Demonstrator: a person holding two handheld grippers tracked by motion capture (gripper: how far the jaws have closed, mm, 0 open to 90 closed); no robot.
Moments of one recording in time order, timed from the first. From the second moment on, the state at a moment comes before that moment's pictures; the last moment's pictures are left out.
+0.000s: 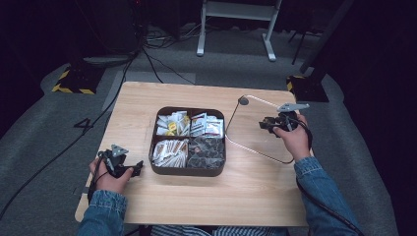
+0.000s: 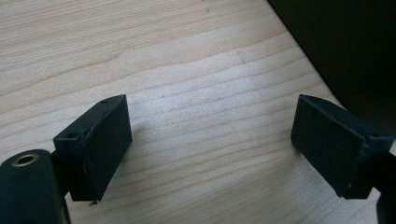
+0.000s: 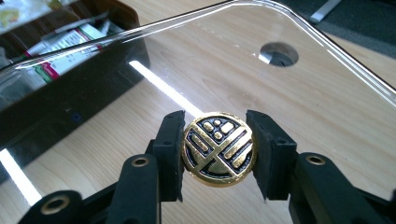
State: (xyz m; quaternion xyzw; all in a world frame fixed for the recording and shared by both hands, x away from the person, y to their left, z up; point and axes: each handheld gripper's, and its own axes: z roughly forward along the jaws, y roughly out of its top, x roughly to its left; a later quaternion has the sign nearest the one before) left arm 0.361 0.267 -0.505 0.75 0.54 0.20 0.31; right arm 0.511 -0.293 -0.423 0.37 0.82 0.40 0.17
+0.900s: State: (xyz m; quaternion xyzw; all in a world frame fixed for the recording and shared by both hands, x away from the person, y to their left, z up) left arm 0.361 0.267 -0.505 0.75 0.54 0.20 0.31; right arm 0.500 -0.311 -0.483 0.40 0.82 0.38 0.15
